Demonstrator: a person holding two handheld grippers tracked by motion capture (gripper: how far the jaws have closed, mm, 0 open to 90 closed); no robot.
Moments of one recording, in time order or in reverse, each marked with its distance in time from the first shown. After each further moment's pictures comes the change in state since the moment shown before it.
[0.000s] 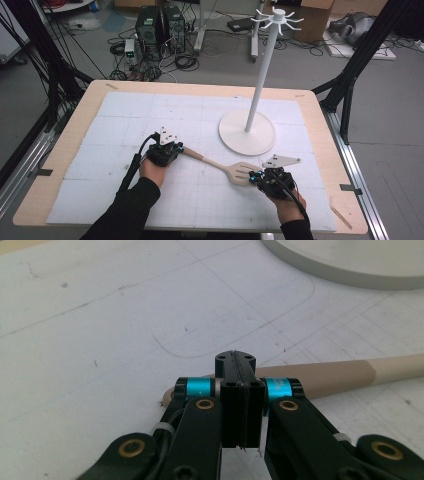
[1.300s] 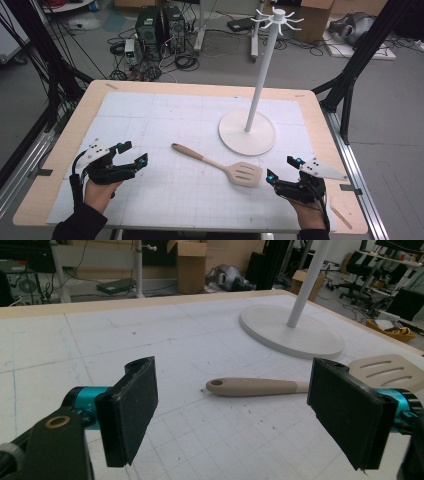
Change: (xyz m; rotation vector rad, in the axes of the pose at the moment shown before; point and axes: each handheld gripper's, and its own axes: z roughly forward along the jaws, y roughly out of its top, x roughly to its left) left arm 0.053 -0.042 -0.131 -0.358 -0.115 -0.122; right arm -0.027 -0.023 -0.055 -0.359 -0.128 0.054
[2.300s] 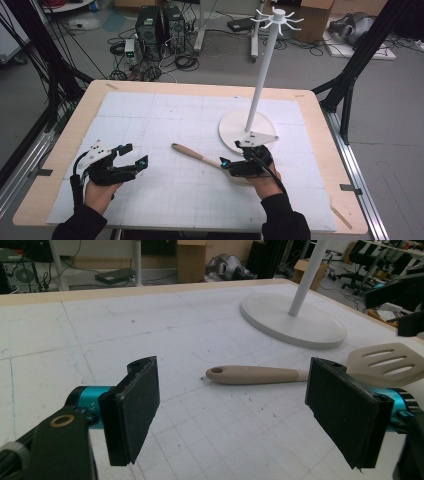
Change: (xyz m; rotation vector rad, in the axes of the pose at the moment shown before) left arm 0.000 -0.004 0.002 0.043 -0.001 0.000; right arm 0.057 0.054 0.112 0.199 0.250 -0.199
